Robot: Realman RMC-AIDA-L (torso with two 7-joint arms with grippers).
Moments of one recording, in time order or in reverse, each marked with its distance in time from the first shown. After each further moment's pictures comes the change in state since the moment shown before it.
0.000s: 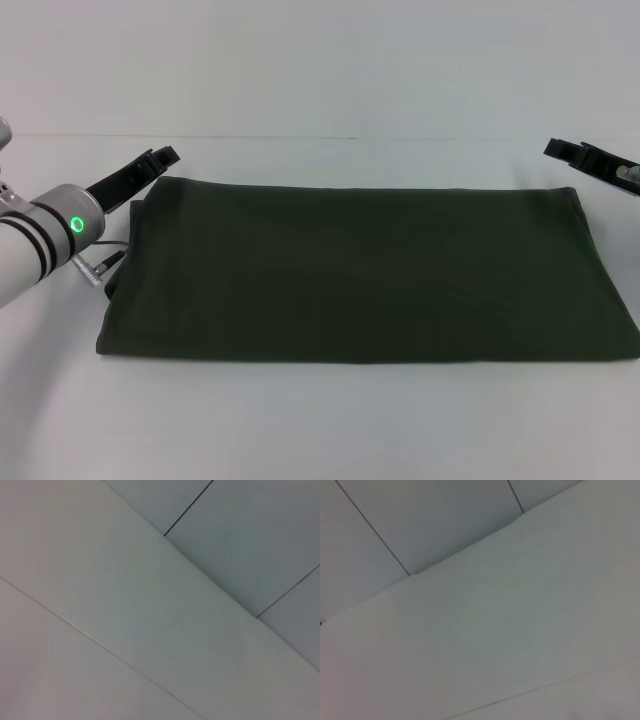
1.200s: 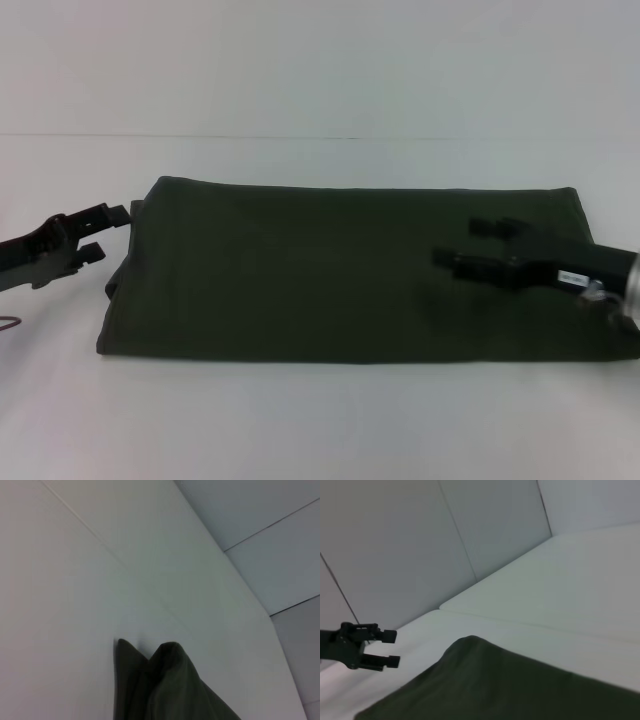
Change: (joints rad) left arm 0.273 0.174 0.261 0.151 0.106 0.548 -0.486; right arm -0.136 -0.002 -0.152 -0.032 0.016 -0.614 -0.494
